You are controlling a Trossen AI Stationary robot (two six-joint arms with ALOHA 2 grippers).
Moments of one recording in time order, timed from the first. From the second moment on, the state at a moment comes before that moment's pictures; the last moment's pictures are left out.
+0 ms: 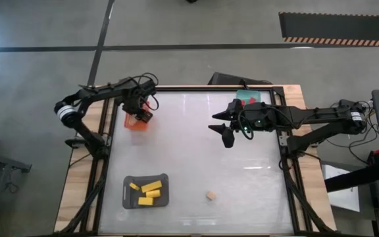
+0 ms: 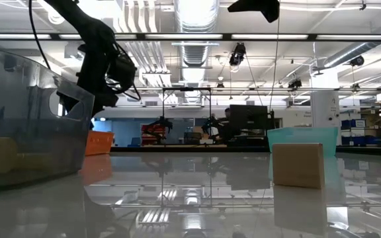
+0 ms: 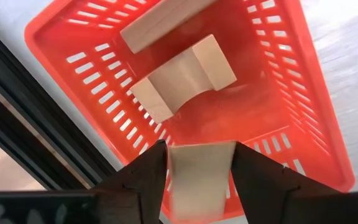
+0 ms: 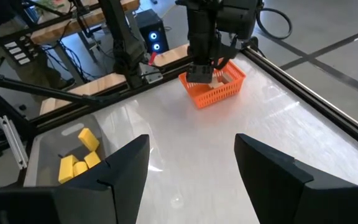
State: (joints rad) left arm 0.74 1.58 1.08 -1.17 -0.13 -0.30; right arm 0.03 1.23 1.18 -0.36 0.21 0.36
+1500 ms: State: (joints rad) left arm 0.24 1.13 1.18 -0.39 -0.04 -0.83; right arm 0.46 1.34 1.06 -0.47 0.15 1.07
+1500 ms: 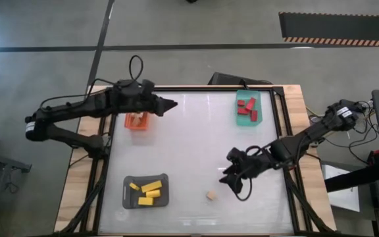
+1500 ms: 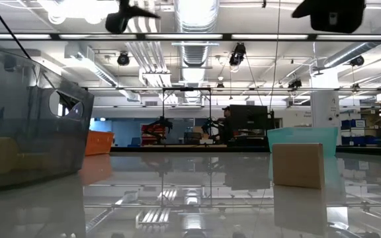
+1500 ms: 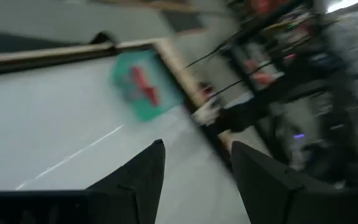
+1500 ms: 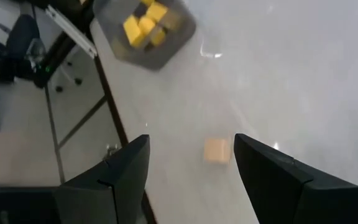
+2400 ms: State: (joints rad) left arm -0.14 1.25 1.16 -0.14 -0.35 -0.83; right arm 0.60 1.56 1.11 -0.69 0.14 0.72
